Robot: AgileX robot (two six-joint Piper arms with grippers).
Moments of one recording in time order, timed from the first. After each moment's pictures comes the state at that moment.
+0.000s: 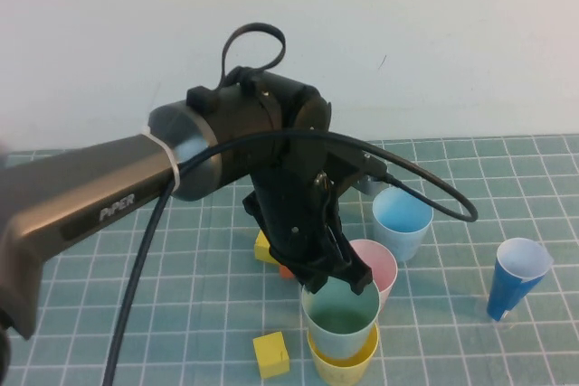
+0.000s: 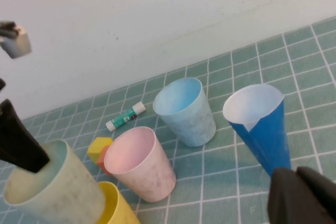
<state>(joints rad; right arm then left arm) -0.03 -0.01 0.03 0.74 0.45 -0.30 -0.76 1.90 -1.53 -0.11 1.10 0.08</state>
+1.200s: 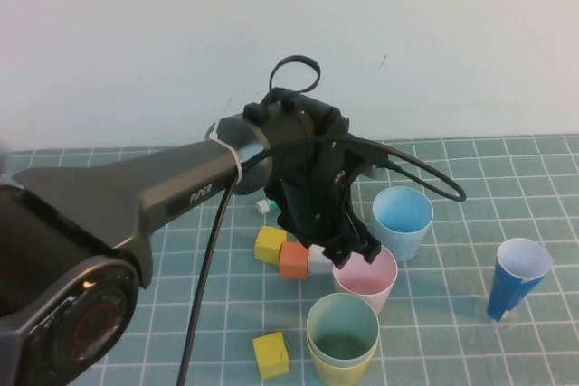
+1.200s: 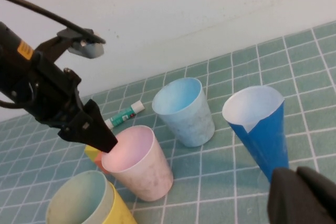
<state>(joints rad) -0.03 -0.01 0.03 0.75 0.45 -0.33 -0.72 2.16 -1.72 -0.04 0.94 0.02</state>
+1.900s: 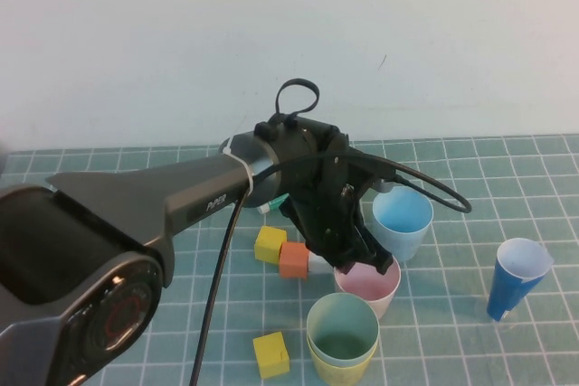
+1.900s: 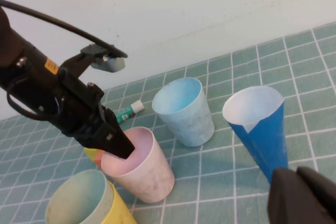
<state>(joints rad) -0.03 -0.01 0.03 0.75 0.45 -0.34 -0.72 2.23 -1.73 -0.17 0.85 0.10</state>
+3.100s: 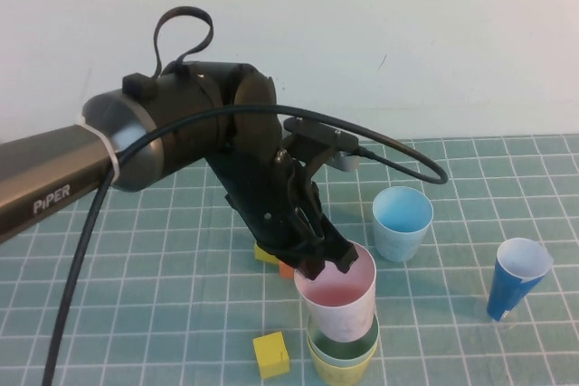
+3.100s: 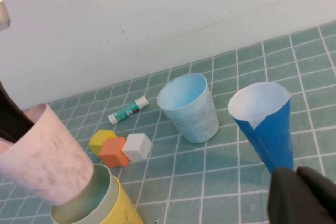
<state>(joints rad) -0.03 -0.01 0.03 0.77 0.46 -0.36 -0.67 1.82 -1.46 -0.28 1.02 0.19</state>
